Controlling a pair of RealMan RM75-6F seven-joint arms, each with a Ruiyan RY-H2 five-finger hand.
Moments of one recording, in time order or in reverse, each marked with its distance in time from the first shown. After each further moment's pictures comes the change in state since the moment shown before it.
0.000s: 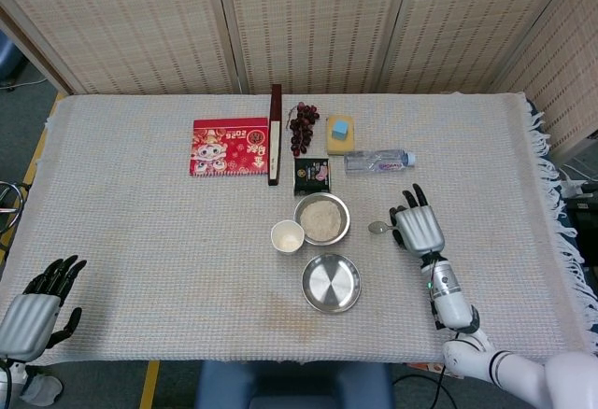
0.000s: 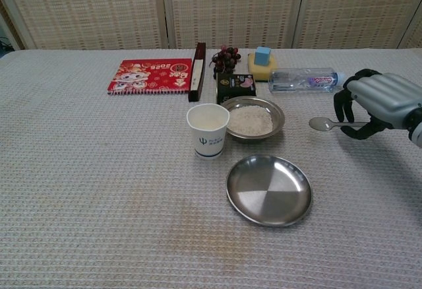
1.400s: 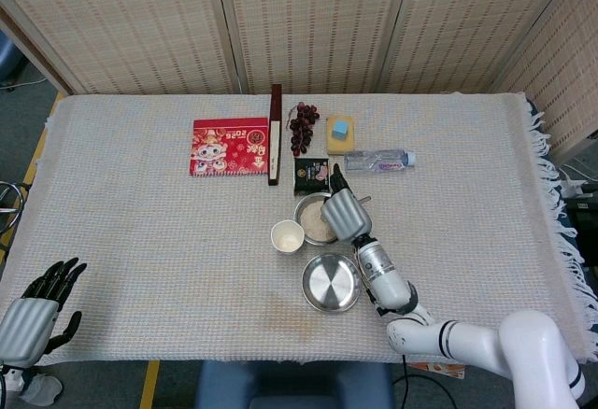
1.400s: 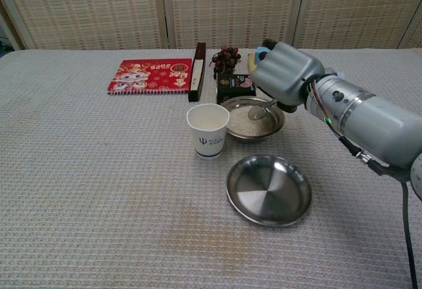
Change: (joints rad) left arm 0.015 0.018 0.016 -0.007 0.051 0.038 -0.029; right arm 0.304 -0.071 0.036 -0.155 0.201 -0.087 -0.842
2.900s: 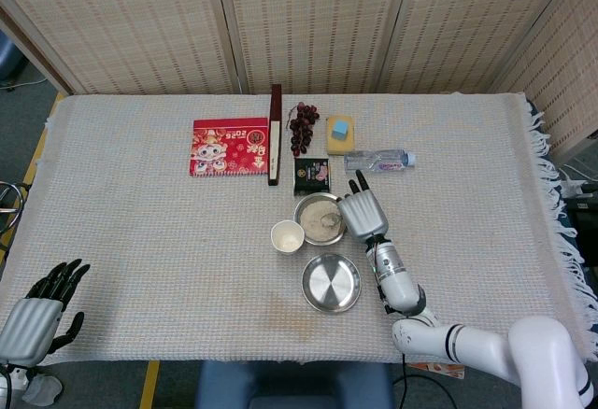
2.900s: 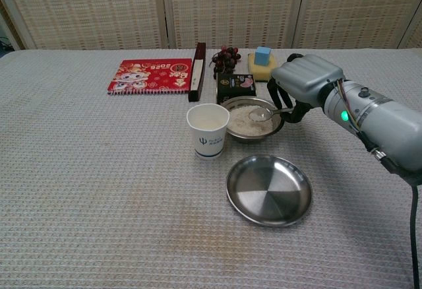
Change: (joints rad) left arm -0.003 -0.008 -0.002 -0.010 -0.018 -0.022 0.030; right arm -0.052 0.017 0.023 -0.015 0.085 -0.005 0.400
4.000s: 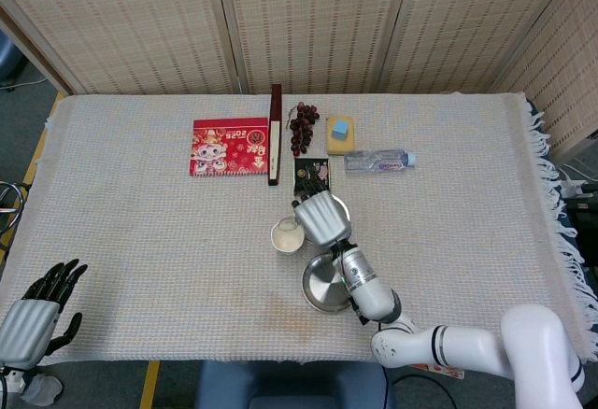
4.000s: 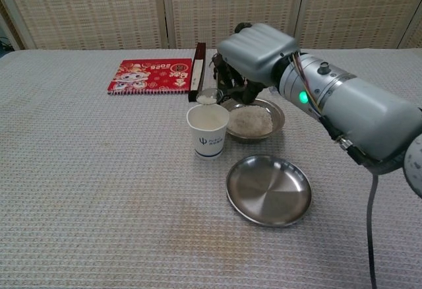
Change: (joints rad) left arm 0.009 0.010 0.003 -0.001 0.018 0.024 -0.021; right arm 0.097 0.006 0.029 -0.214 -0.037 0.079 -0.167
